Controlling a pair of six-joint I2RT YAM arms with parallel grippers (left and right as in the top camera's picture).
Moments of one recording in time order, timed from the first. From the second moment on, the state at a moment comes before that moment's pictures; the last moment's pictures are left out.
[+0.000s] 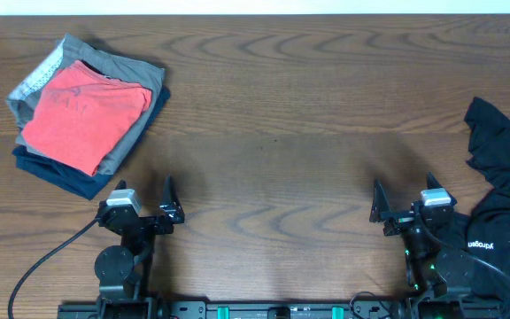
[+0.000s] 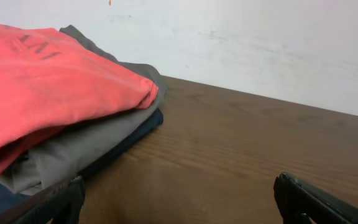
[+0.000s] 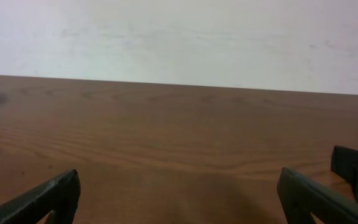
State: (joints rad) left arm 0.01 0.01 0.03 -0.13 0.04 -0.23; right arm 0.02 0.01 0.01 -0.06 -0.10 0.01
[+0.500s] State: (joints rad) left arm 0.01 0.01 0.03 -0.13 0.04 -0.23; right arm 0.02 0.01 0.01 -0.06 -0.10 0.01
